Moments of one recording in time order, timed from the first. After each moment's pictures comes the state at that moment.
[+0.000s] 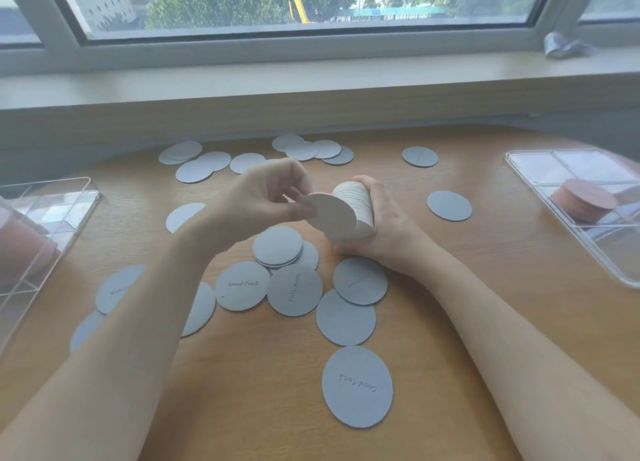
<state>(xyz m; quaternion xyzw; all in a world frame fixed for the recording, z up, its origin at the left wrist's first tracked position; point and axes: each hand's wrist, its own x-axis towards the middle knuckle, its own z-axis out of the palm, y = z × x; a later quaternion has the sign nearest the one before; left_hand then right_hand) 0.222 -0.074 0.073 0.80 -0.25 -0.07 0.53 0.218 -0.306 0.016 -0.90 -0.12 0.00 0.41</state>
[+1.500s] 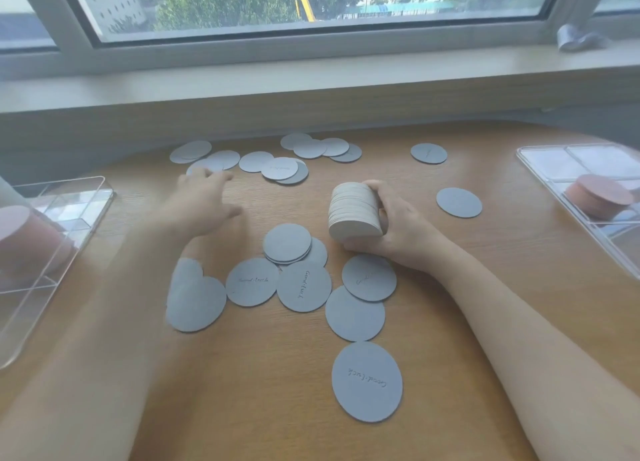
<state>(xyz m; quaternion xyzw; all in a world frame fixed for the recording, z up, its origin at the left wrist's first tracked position) 0.250 -0.008 0.054 0.99 0.04 -0.06 0.15 0.220 -0.316 0.010 -0.88 -0.17 0.02 0.44</state>
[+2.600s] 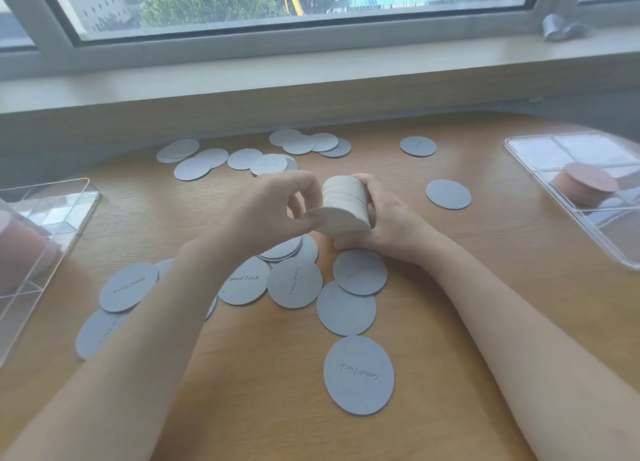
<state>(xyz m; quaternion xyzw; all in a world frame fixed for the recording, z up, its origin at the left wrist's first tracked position) 0.209 -0.091 0.064 0.92 -0.25 0.03 0.30 0.221 -0.314 0.011 -0.88 -0.15 0.03 0.44</state>
